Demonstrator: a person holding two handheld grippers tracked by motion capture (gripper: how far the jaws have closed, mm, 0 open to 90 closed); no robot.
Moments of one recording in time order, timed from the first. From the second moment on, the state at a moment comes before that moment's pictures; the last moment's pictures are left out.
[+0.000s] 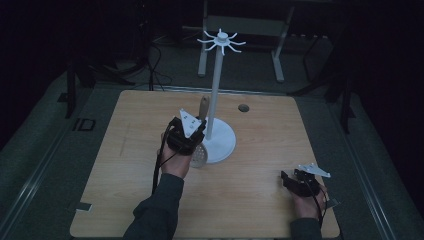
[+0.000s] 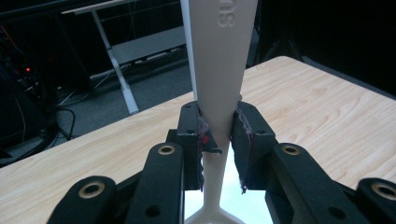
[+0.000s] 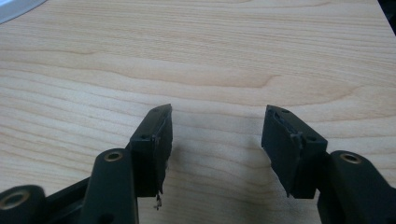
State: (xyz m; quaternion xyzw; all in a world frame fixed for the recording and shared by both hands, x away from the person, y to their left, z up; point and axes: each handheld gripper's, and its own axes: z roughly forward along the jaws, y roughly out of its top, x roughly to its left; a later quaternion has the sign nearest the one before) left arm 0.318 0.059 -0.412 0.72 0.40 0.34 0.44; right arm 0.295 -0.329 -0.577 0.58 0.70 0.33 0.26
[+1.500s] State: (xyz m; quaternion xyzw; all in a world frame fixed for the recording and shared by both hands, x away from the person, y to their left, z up) left arm 0.324 0.038 -0.378 0.67 0.41 0.38 0.49; right arm 0.296 -0.329 -0.577 0.58 0.70 0.33 0.26
